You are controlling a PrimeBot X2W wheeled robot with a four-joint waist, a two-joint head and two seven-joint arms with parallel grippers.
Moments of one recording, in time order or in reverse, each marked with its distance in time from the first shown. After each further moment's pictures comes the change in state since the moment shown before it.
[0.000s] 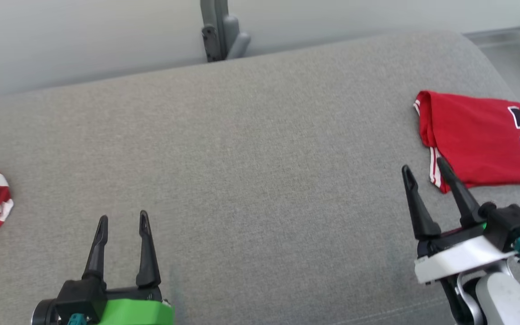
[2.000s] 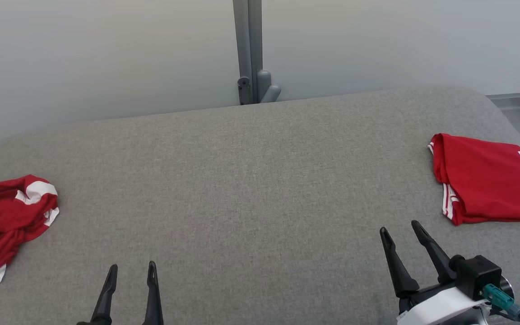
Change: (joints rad) left arm 0.172 -0.001 0.025 0.007 0.054 -0.063 0.000; right arm 0.173 0.064 0.047 0.049 -0.030 0.000 0.000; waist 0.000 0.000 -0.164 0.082
